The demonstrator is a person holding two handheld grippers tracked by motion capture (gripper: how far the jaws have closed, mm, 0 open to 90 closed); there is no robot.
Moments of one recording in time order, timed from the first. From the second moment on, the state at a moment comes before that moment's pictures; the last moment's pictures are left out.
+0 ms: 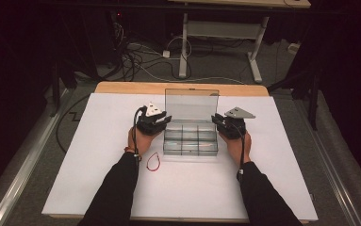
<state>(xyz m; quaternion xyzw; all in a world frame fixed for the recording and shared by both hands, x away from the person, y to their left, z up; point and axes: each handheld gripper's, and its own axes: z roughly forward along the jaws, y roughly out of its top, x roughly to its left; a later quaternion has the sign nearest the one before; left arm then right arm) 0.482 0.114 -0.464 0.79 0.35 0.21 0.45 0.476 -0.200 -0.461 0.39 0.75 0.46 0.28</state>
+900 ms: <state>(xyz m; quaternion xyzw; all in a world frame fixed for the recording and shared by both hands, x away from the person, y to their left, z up) 0.484 0.115 -0.467 0.79 0.36 0.20 0.45 0.480 -0.203 -0.463 0.41 0.74 0.47 0.25</state>
